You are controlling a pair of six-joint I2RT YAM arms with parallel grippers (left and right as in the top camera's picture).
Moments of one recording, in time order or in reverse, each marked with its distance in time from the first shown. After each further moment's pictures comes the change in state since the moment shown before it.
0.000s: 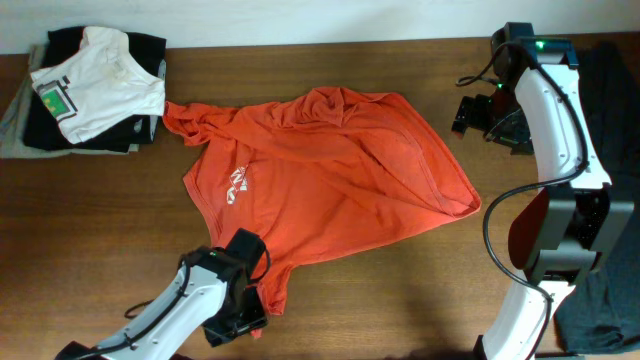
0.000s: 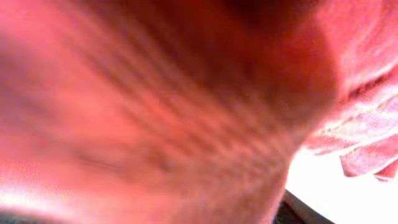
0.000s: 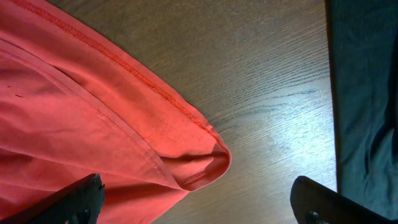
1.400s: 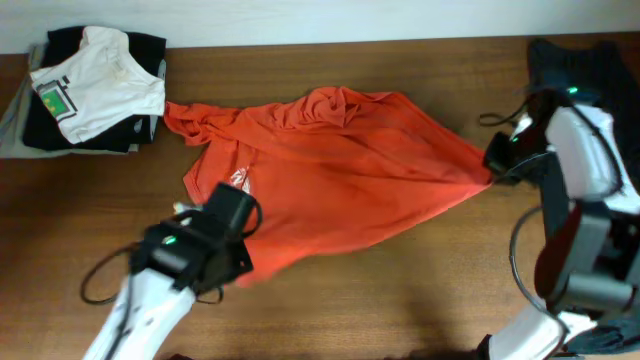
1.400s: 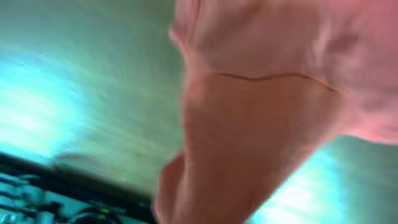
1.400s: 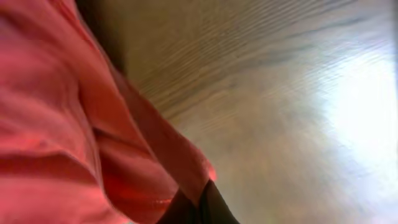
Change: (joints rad) left arm 0.000 -0.180 0.505 -0.308 -0.282 -0.028; right arm -0.167 -0.197 -0.401 0.175 -0.226 -0.034
